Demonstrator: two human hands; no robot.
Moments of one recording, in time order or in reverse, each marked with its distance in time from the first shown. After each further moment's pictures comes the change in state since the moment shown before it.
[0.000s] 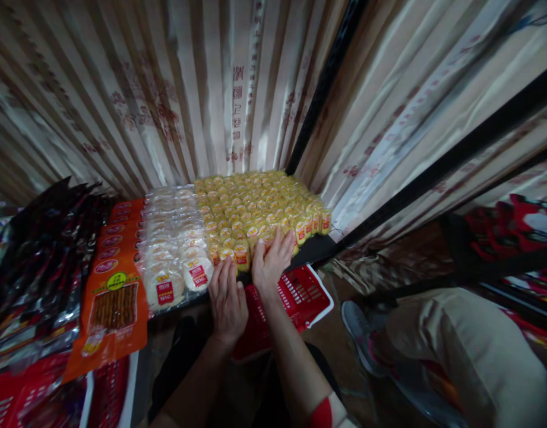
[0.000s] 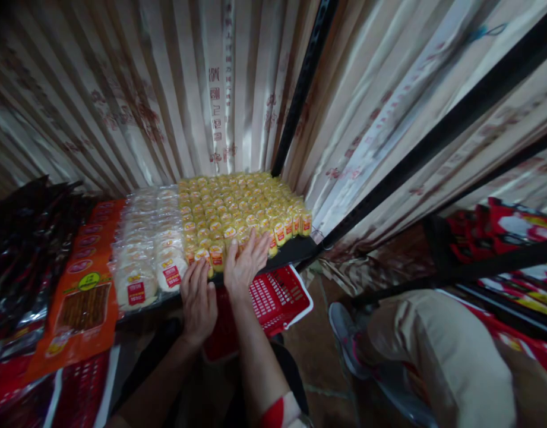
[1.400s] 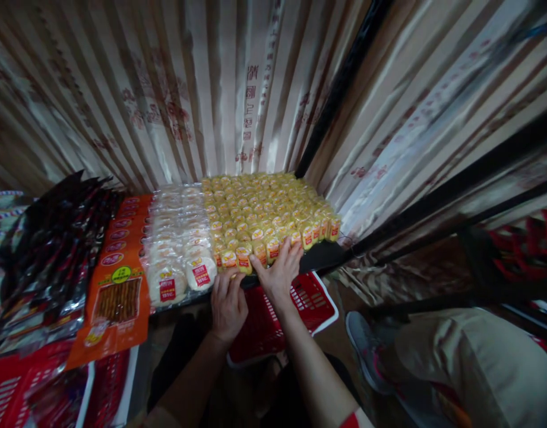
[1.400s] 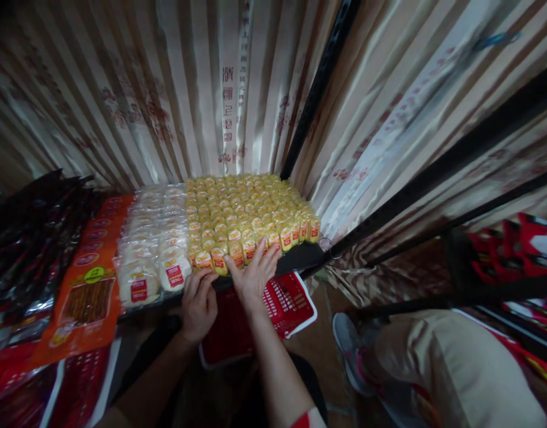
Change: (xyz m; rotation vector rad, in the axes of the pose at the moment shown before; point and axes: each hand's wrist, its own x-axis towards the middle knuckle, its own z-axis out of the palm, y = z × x) left_hand 0.007 -0.007 -0.002 -0.027 -0.002 0.042; right_hand -0.007 0.037 0.006 -0.122 -0.142 -0.105
